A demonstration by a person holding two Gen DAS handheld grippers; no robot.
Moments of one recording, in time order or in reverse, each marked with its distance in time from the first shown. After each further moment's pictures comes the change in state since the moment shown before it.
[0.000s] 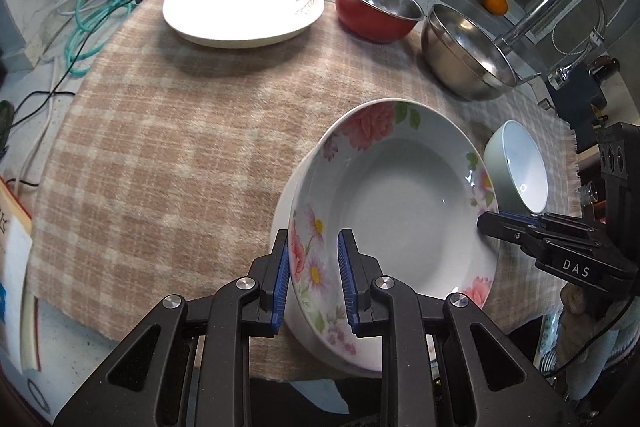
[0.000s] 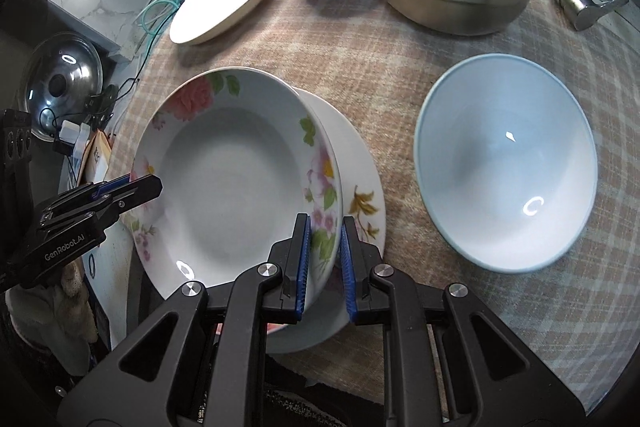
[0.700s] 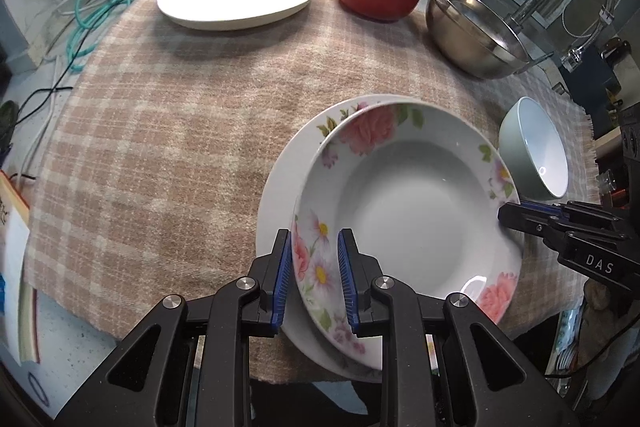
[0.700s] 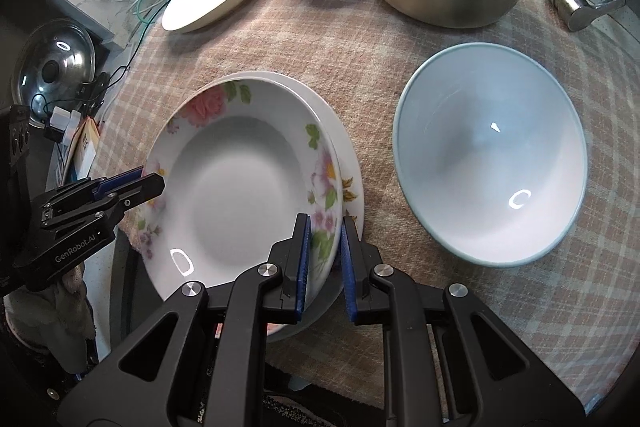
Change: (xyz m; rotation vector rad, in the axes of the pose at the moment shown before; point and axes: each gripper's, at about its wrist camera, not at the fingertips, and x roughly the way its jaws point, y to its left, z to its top) left arm 0.015 -0.013 -0.011 0.029 0.004 0.071; right arm 0.004 -0.004 -0.006 -0.039 0.006 -0.044
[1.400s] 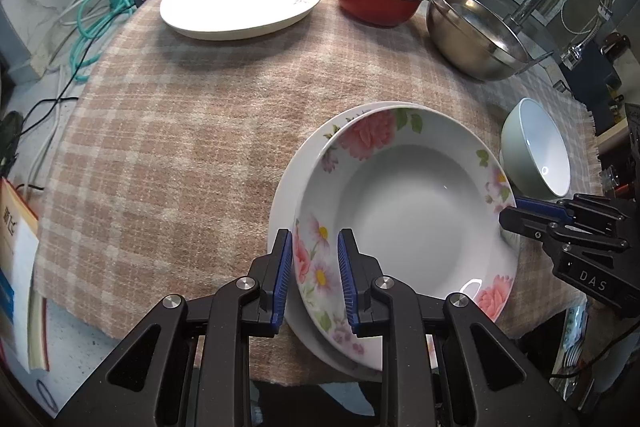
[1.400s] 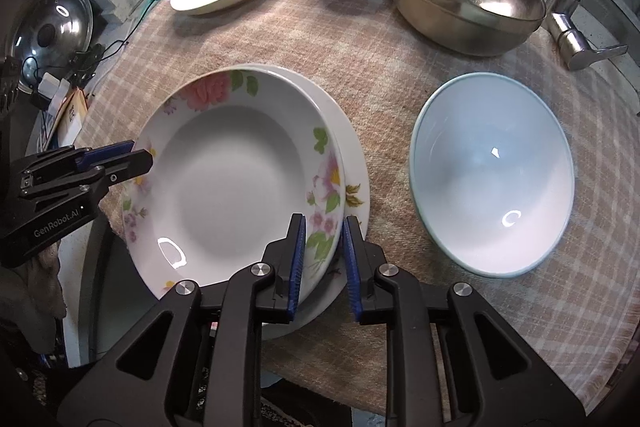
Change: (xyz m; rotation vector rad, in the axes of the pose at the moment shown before) left arm -0.003 0.002 0.002 0.018 -0.009 0.009; right arm -0.004 0.019 0.000 -0.108 -0.010 -0.096
